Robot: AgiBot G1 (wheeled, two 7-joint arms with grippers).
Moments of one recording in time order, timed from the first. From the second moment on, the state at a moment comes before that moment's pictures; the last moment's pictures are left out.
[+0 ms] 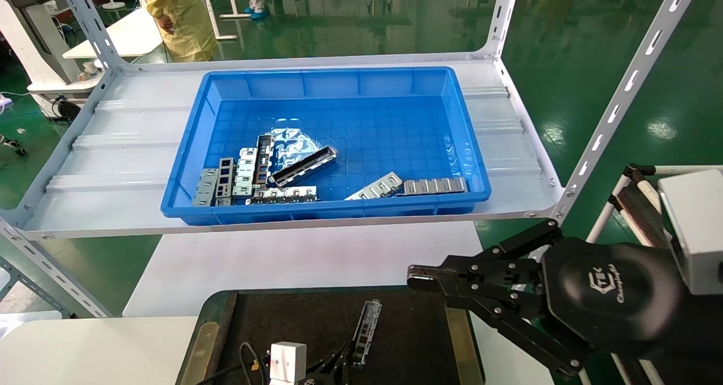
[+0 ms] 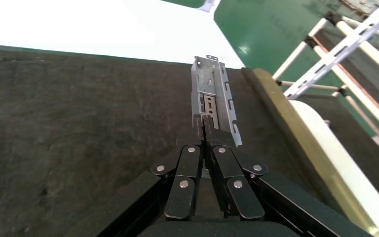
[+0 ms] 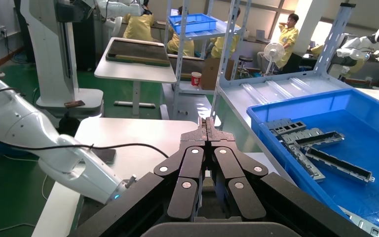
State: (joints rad) left arm -0.42 1.26 0.58 -1.29 0.51 0.01 0.34; right arm 1.08 -0.60 -0.30 1.28 -0.72 -1.49 0.18
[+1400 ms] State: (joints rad) left arm -0.47 1.36 0.55 -1.13 0.48 -0.02 0.37; right arm 1.08 -0.60 -0.30 1.28 -0.72 -1.49 0.18
